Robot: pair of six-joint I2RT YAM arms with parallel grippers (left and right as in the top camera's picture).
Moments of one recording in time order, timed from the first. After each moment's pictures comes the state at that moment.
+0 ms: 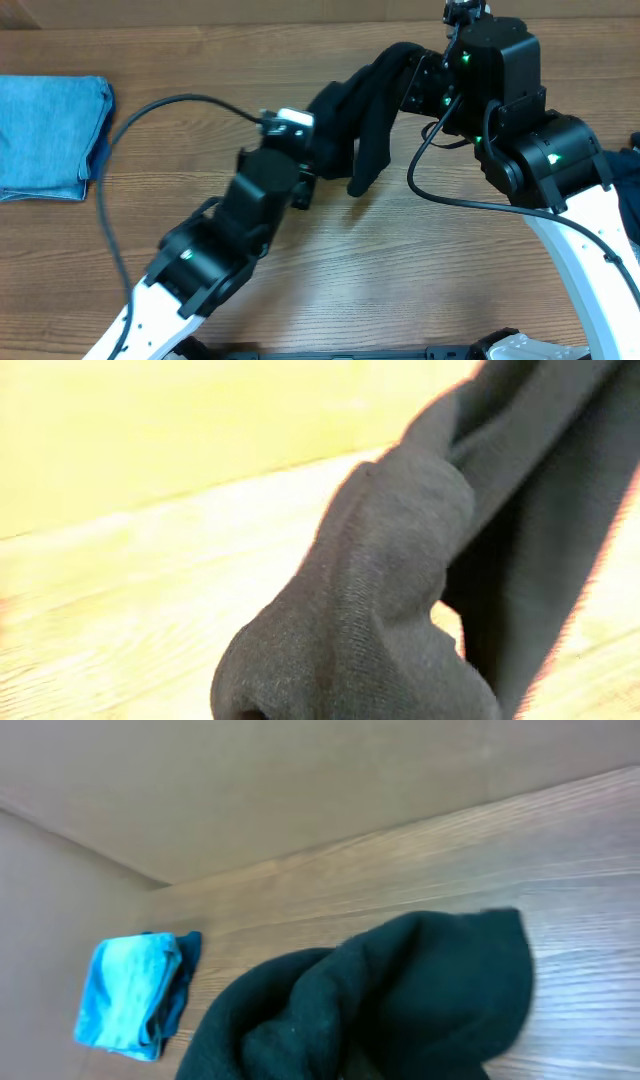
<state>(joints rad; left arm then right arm) -0.69 1.10 1.14 -0.55 -0.38 -0.17 0.42 1.43 1.73 -0.84 -0.03 0.60</state>
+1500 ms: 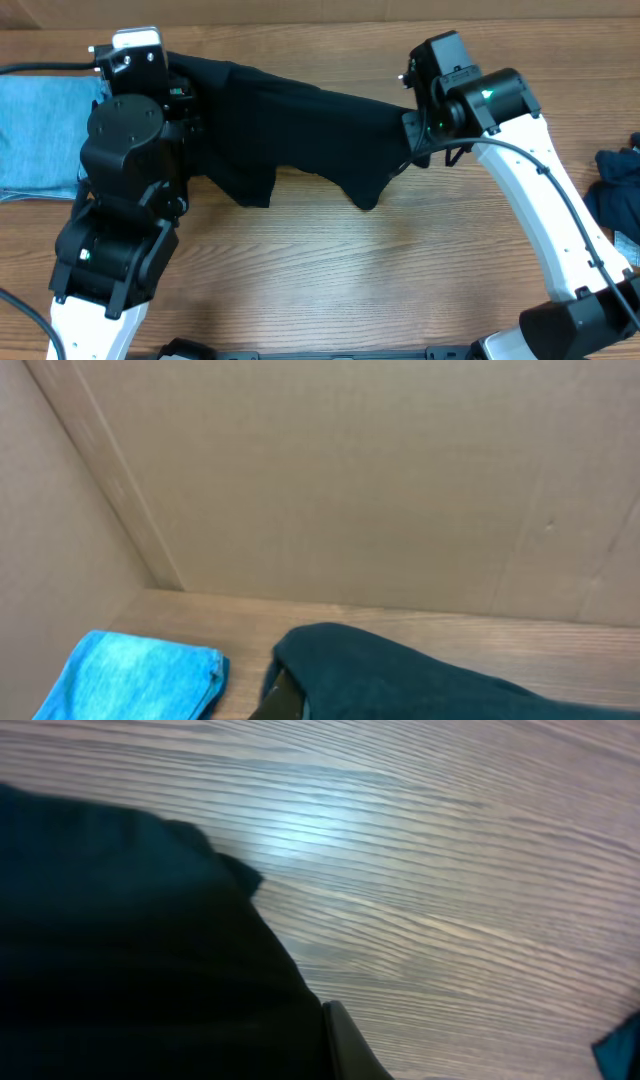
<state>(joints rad) -0.30 1.11 1.43 -0.53 -0.52 -0.04 0.34 1.69 1.74 -1.29 0.14 0.07</state>
